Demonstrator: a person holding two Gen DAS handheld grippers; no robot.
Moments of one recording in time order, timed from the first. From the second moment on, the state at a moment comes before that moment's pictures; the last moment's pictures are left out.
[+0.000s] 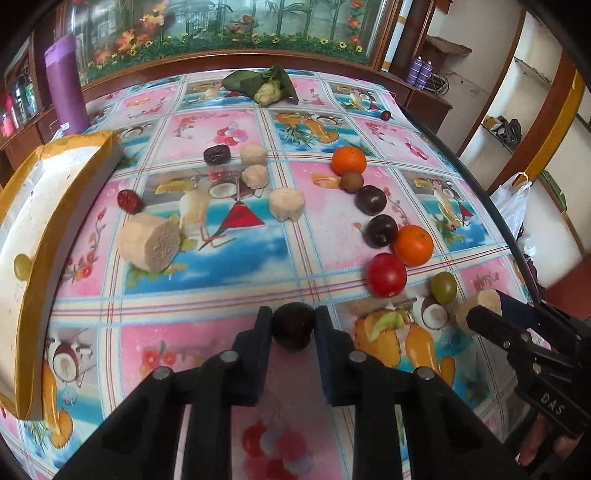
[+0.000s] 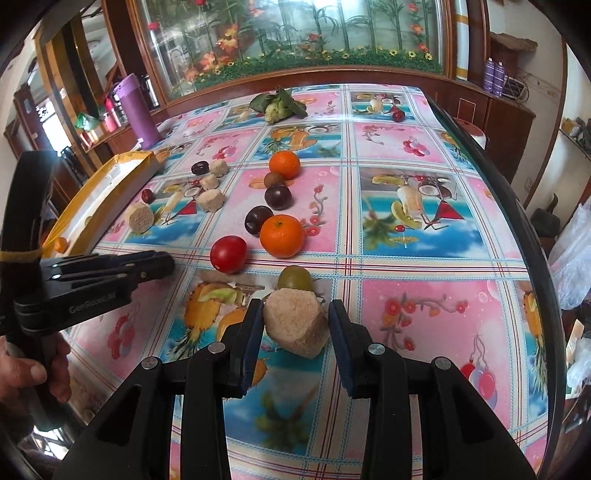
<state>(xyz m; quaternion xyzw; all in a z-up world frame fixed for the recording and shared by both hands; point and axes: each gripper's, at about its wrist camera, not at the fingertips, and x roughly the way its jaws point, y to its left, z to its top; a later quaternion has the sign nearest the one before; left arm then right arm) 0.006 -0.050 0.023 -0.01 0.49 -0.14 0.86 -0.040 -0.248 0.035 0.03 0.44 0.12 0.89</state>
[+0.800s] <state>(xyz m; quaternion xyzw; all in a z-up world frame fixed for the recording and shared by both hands) -0.029 0.019 0.044 -0.05 0.47 -0.12 0.87 -0.043 -0.187 0.047 0.01 0.43 0.15 0.89</state>
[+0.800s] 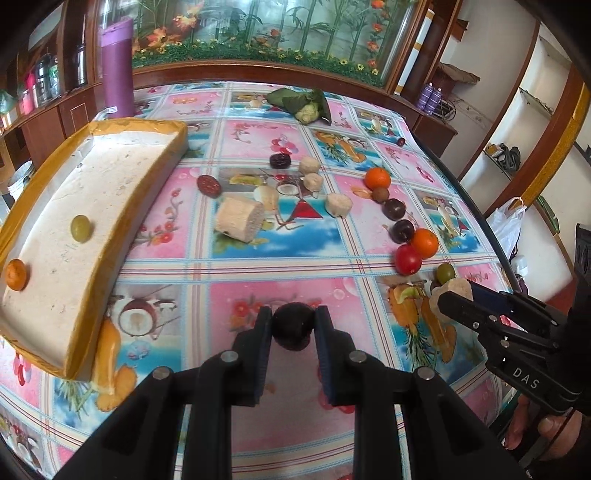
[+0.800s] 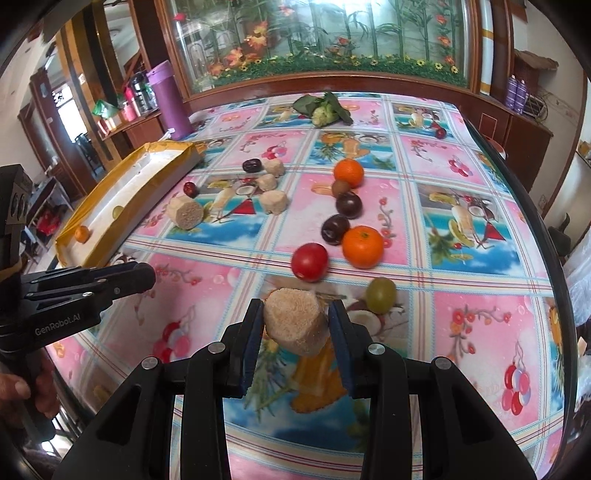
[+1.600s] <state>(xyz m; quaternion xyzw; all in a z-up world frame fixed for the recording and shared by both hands) -0.032 0.132 0.071 -0.09 0.43 -0.05 0.90 -0.007 -0.075 0.075 -0.02 0.42 0.23 0.88</state>
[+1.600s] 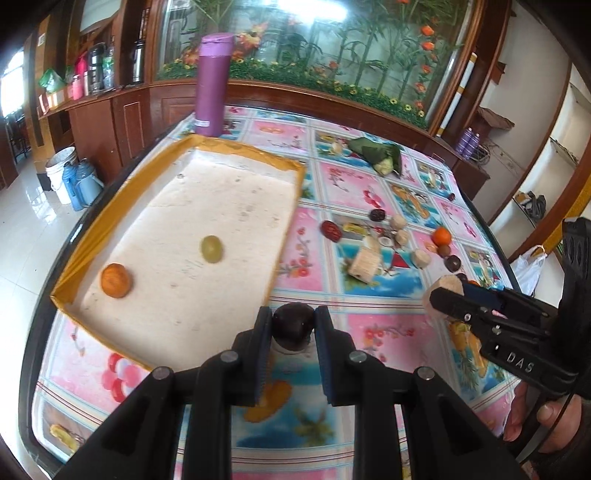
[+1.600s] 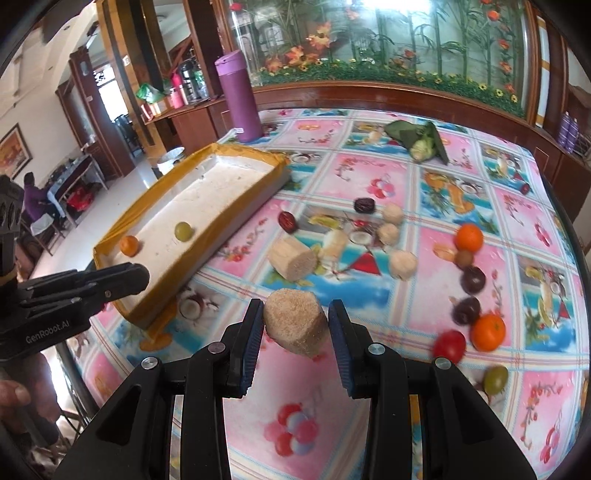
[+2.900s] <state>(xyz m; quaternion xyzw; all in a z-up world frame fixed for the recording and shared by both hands) 0.091 0.250 0.023 -0.12 0.49 0.05 0.86 0.137 0.115 0.033 -0.08 0.46 0.29 0.83</state>
